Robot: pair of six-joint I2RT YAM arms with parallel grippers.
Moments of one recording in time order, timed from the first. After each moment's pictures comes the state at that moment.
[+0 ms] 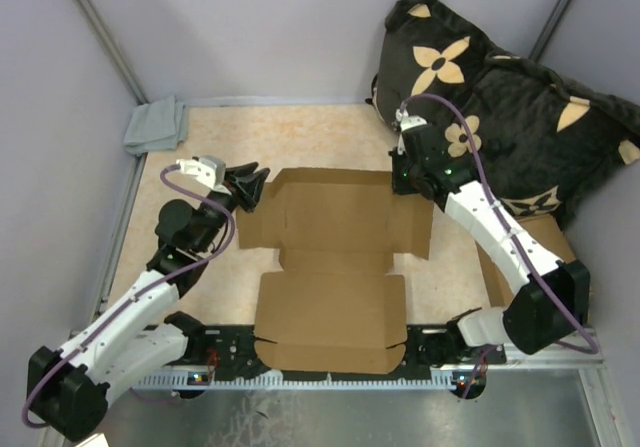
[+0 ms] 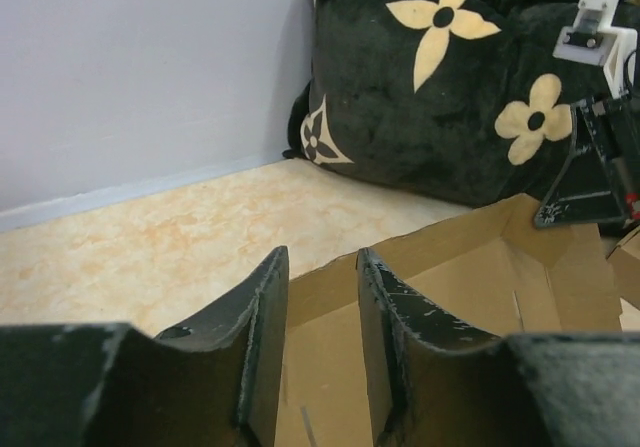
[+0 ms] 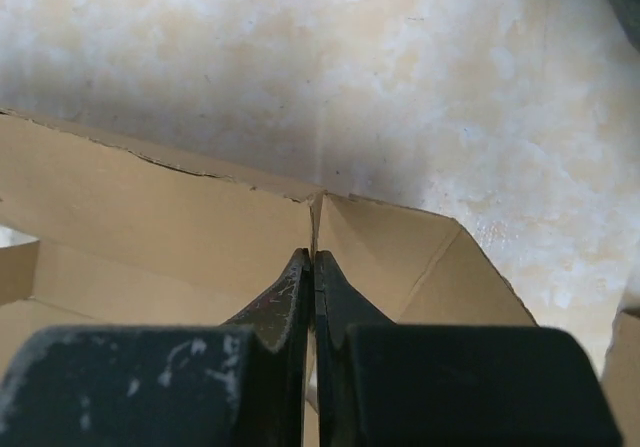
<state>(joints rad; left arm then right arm) -0.52 0.85 0.51 0.58 0.05 -0.11 0.42 1.35 1.23 -0.66 0.08 0.23</state>
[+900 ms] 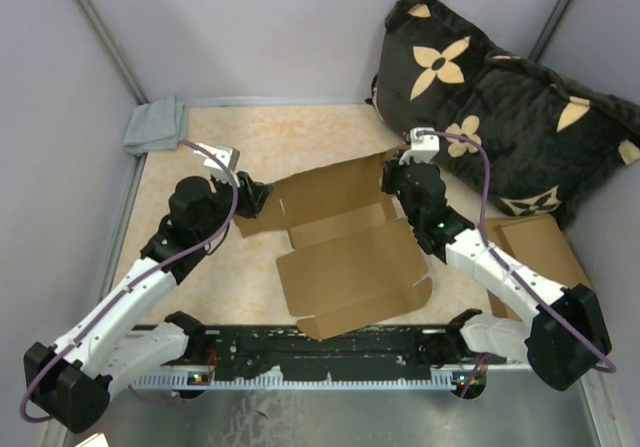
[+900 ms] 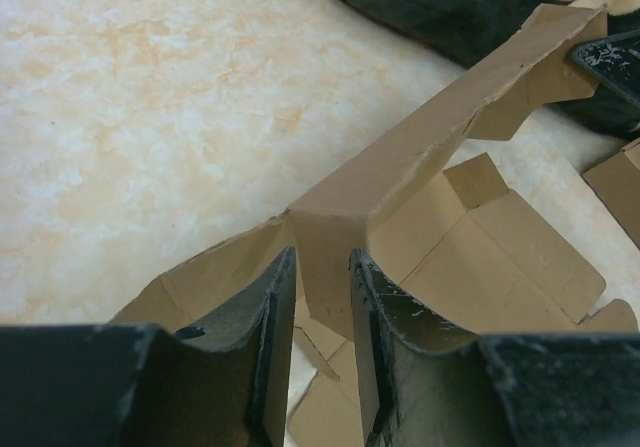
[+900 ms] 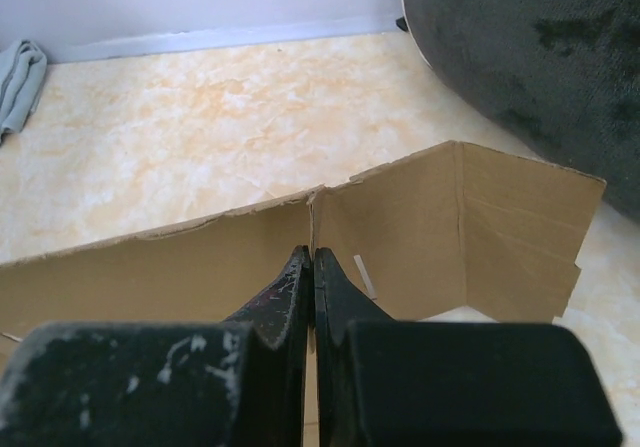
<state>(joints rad) -0.52 0.90 0.73 0.00 0.04 -0.26 0.56 1.13 0.76 0.22 0.35 0.30</state>
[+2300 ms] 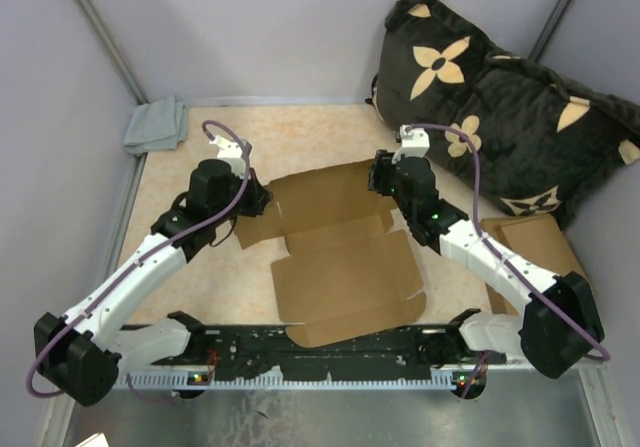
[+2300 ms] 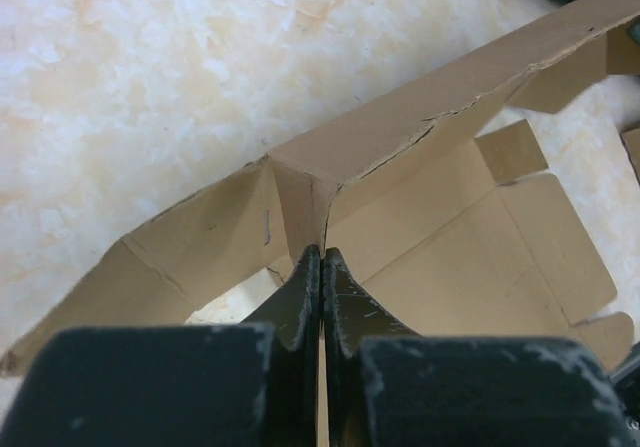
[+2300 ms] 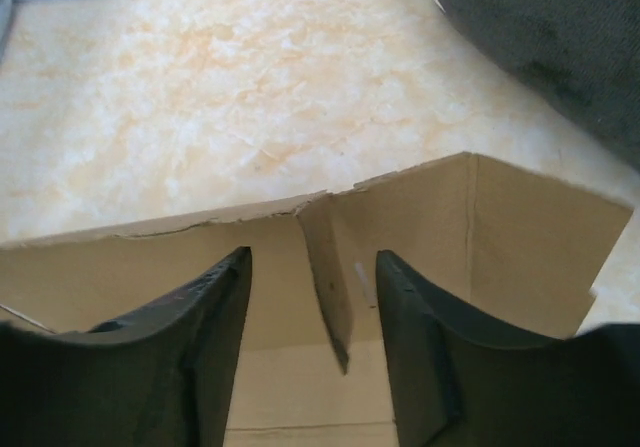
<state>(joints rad) -0.52 1.07 0.89 -0.28 0.02 -0.37 0.57 1.20 0.80 0.13 0.34 0.33</state>
